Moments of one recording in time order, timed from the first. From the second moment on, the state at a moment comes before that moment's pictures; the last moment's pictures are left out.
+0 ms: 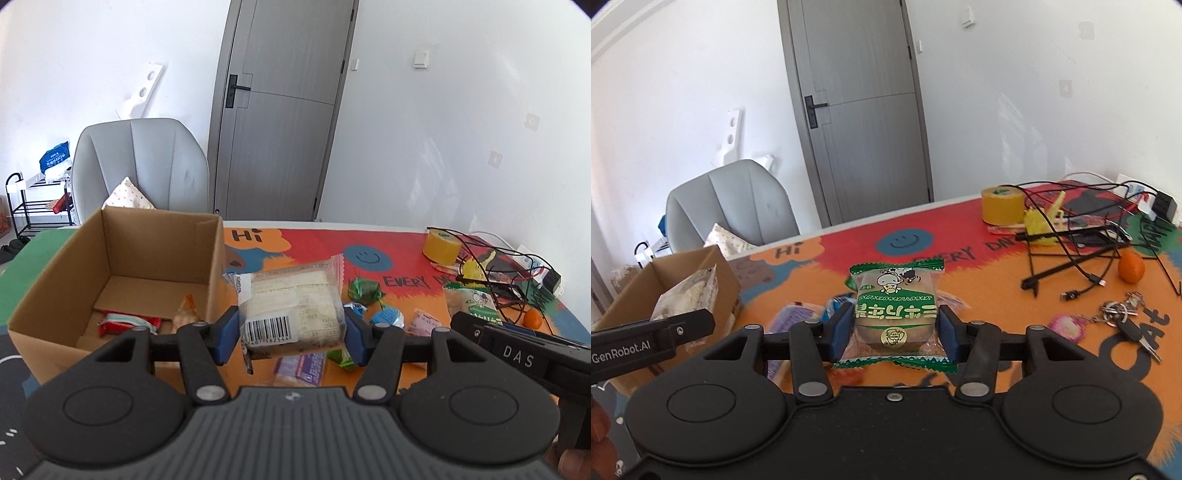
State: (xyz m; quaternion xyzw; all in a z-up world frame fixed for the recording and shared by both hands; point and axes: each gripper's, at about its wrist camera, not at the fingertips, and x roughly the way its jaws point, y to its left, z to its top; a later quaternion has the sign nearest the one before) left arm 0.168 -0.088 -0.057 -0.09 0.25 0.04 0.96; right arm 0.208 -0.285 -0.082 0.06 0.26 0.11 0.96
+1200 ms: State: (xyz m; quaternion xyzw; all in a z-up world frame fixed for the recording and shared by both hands) left arm 0.181 0.044 -0.048 -0.13 0.25 0.12 0.95; right arm 0.232 -0.158 -0.054 0.02 0.24 0.20 0.95
